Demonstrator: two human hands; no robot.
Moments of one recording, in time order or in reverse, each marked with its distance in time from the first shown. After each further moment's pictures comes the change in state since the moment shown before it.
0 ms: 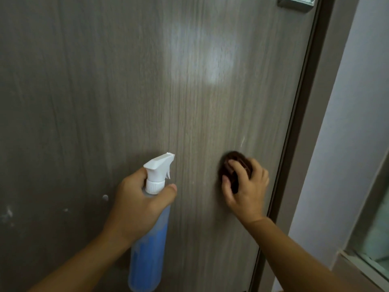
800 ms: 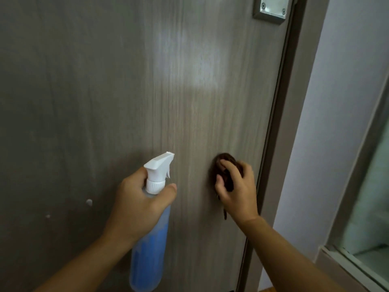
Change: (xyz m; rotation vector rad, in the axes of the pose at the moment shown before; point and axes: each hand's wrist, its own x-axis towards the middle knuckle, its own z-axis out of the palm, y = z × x) left_hand -0.001 0.015 0.028 -0.047 -0.025 0.012; right_hand 0.003 0.012 -0.028 0.174 -0.081 0.073
